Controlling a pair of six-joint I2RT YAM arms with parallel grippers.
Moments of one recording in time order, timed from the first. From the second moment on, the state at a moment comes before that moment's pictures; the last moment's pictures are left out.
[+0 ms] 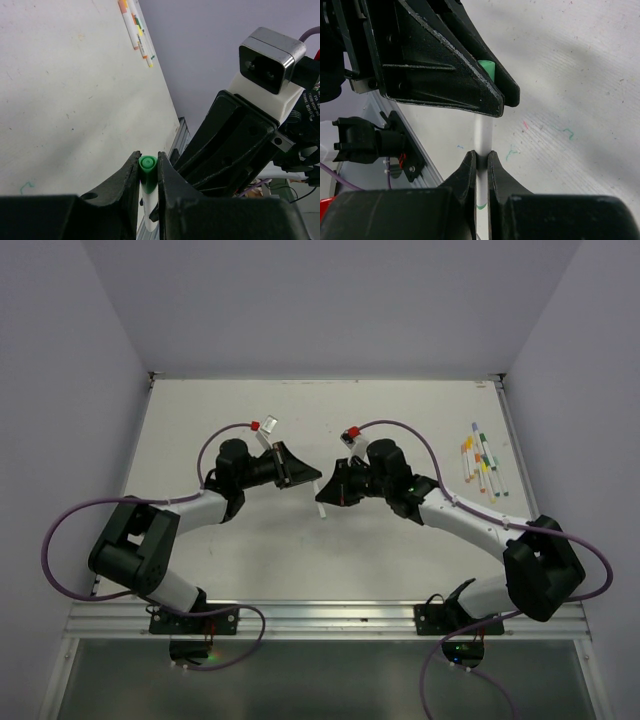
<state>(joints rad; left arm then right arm) -0.39 1.53 0.64 0.72 0.75 -1.02 0.68 1.40 0.86 0.03 -0.42 0.57</state>
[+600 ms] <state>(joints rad) -0.43 1.42 0.73 0.21 0.44 -0.89 0.89 1.45 0.92 -0.07 0.01 0.55</state>
